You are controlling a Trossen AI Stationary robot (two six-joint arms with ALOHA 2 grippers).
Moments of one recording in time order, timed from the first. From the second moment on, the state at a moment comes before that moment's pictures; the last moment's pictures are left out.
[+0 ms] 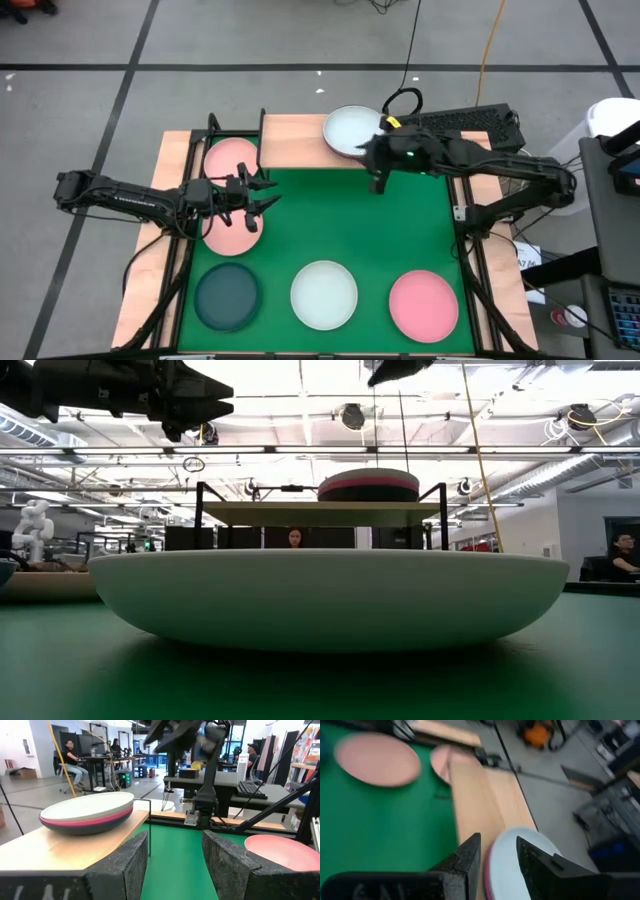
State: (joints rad) left arm -0.03 0.87 0.35 0.58 -0.24 0.00; right arm -0.15 1.28 1.33 -0.57 0.27 -0.33
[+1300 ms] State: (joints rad) left arm -0.05 0.90 0.72 -0.92 -0.43 -0.55; right arm 0.27 0.82 0.58 0.16 0.24 -0.22
